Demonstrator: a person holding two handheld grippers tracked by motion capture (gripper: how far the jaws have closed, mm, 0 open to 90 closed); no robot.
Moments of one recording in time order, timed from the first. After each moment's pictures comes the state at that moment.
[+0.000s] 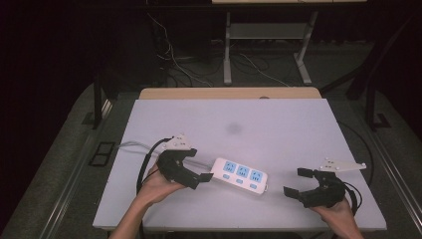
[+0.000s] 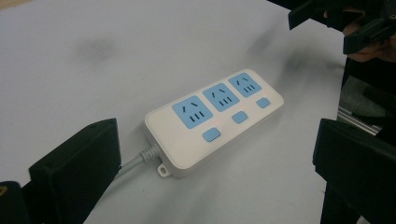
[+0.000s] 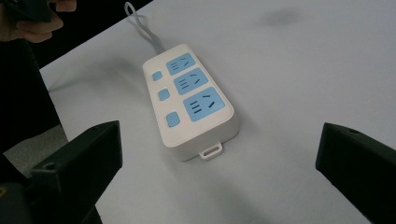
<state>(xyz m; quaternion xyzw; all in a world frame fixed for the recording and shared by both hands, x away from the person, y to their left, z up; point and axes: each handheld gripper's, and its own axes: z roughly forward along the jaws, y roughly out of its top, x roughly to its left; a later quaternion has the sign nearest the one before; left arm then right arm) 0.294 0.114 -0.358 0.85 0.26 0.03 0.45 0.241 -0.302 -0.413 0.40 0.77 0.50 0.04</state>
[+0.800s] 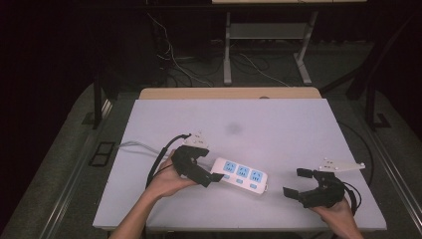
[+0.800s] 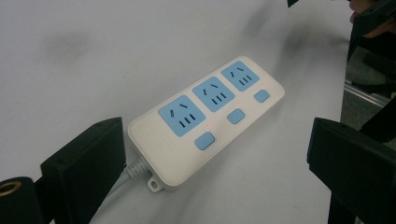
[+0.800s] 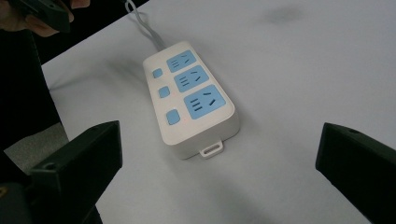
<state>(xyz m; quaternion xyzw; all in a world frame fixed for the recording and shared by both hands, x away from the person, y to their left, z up) 0.307 0.082 -0.361 0.88 0.23 0.02 0.40 0.242 -0.301 -0.415 0.39 0.77 0.50 0.04</state>
